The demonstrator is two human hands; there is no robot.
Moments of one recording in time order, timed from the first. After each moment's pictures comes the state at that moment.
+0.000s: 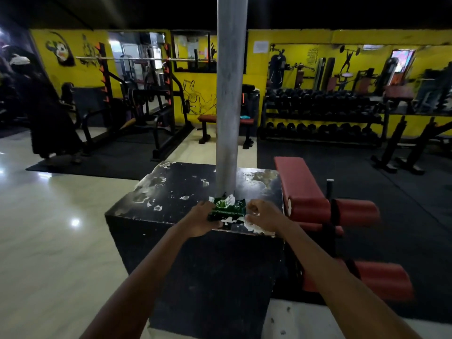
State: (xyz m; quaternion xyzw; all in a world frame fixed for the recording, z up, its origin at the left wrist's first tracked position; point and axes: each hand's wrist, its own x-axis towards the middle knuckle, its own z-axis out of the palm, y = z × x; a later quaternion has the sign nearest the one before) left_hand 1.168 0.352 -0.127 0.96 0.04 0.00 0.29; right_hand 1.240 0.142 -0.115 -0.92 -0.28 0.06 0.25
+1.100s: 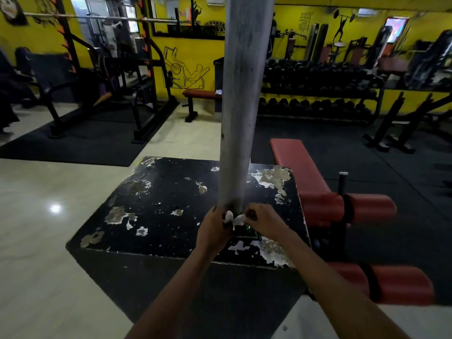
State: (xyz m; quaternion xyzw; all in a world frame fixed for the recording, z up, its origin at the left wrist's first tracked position) left_hand 1.302 0.367 -0.207 0.91 0.07 0.18 0.36; right_hand 1.365 0.216 -0.177 -0.93 -0.25 0.05 0.27
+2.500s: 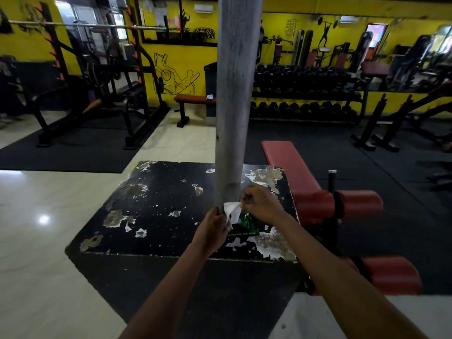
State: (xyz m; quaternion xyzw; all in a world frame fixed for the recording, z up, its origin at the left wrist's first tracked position) left_hand 1.299 0.375 -0.208 0.96 -0.04 0.12 0.27; right_hand 1.365 0.217 -0.137 -0.93 -0.26 -0.03 0.25
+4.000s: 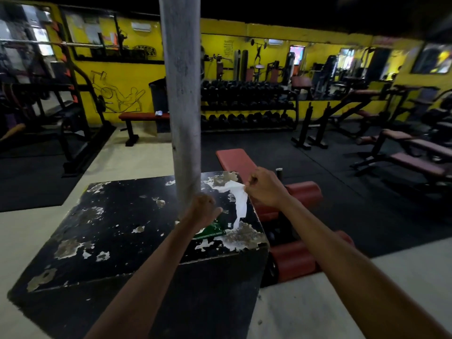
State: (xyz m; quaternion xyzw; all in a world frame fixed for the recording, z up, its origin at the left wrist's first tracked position) left_hand 1.316 0.333 -0.132 0.93 -0.10 0.05 0.34; right_hand 1.321 0.136 -0.068 -0.93 -0.16 -0.14 0.29
